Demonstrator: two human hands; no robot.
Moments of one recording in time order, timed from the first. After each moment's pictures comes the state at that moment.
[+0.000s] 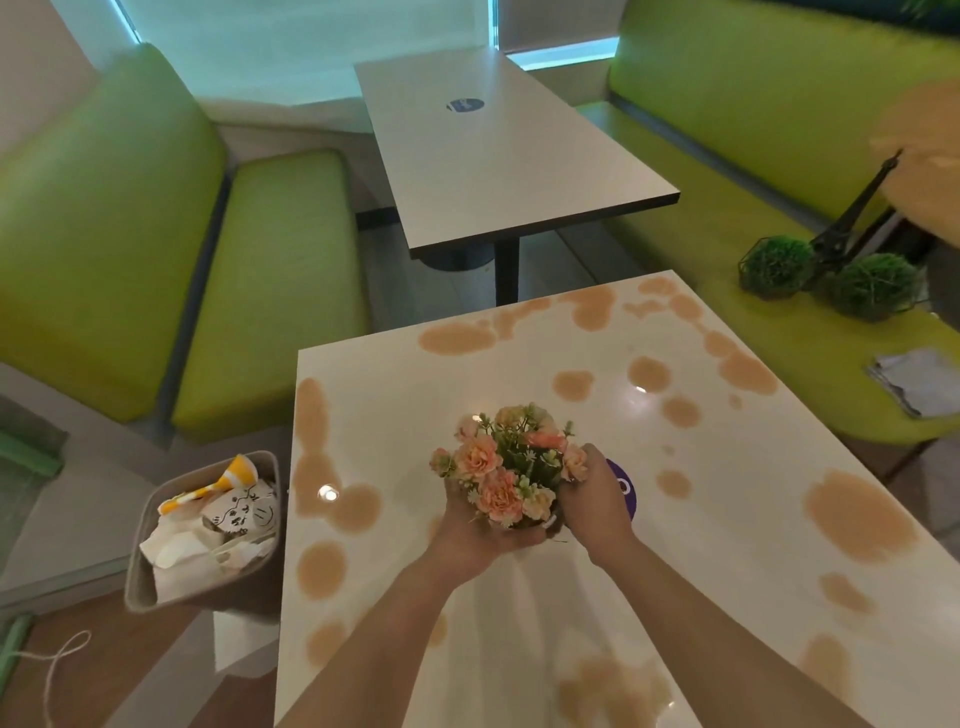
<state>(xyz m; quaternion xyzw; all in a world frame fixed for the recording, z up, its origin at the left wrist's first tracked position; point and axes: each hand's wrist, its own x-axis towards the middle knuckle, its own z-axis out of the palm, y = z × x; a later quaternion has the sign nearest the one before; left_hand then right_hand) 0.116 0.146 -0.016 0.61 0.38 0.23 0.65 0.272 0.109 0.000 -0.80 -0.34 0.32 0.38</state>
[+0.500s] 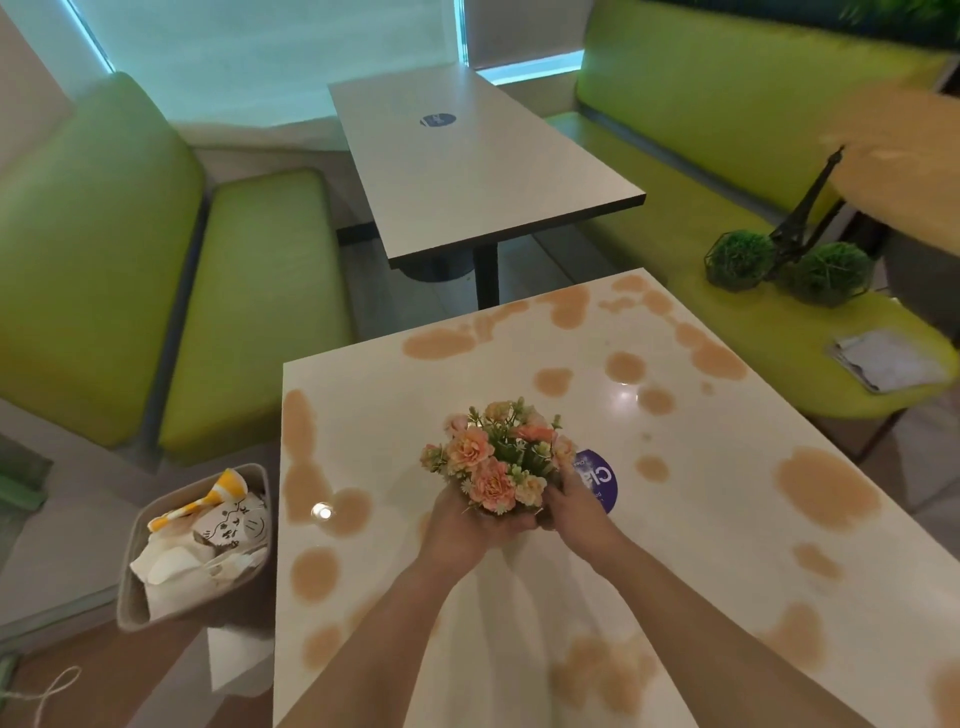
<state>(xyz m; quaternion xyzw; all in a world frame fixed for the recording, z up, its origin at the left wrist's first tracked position) 0.118 0.139 -0.010 0.59 0.44 0.26 0.63 0.269 0.081 -0.002 -0.71 -0.34 0.47 0.40</state>
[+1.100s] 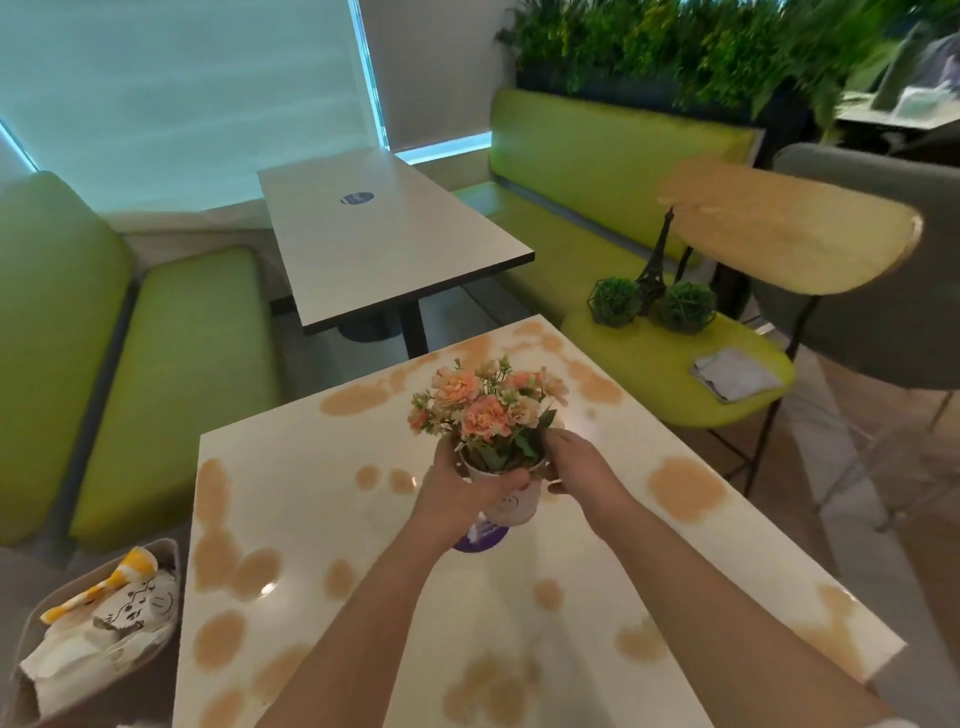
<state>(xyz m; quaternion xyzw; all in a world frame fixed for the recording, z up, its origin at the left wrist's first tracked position) 0.235 0.089 0.096 0.66 0.44 0.25 0.55 0.385 0.024 0.100 -0.72 -0.25 0.41 0.50</state>
